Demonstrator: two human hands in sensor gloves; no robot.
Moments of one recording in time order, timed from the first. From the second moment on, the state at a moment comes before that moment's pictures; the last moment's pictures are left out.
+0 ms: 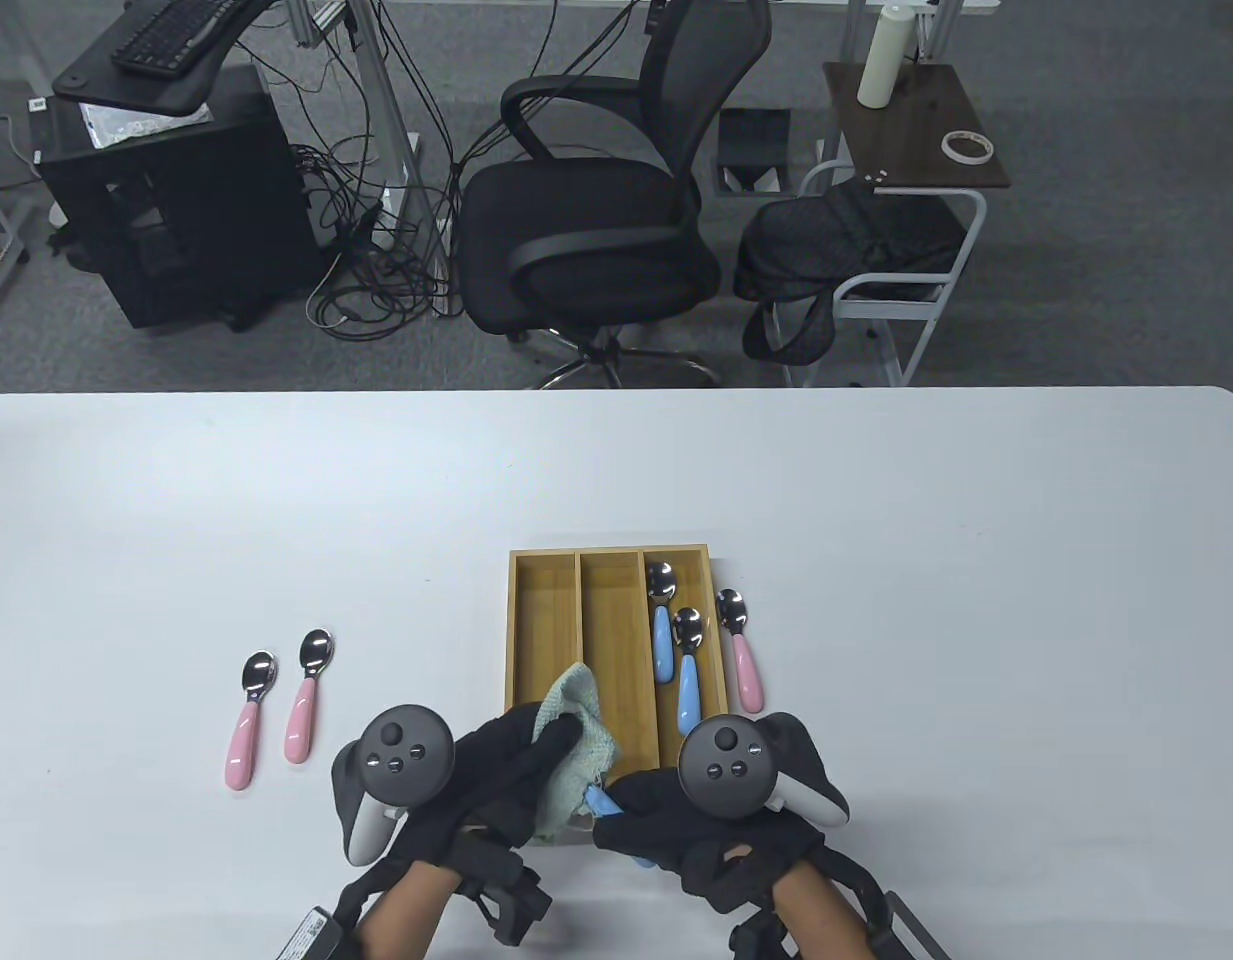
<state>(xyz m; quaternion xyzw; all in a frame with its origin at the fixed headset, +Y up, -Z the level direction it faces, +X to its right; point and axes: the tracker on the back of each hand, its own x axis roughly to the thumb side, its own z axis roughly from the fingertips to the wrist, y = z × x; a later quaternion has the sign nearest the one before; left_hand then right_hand) -0.167 -0.712 -0.251 -0.03 -0.13 0.49 0.86 0.065 -0.706 -0.242 0.30 0.23 0.88 0.31</state>
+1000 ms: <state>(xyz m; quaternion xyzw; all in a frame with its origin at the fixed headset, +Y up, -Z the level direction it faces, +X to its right) -0.244 -0.741 -0.271 -0.03 0.04 0.75 0.66 0.005 -0.734 -0.402 -0.04 0.27 0.94 0.20</state>
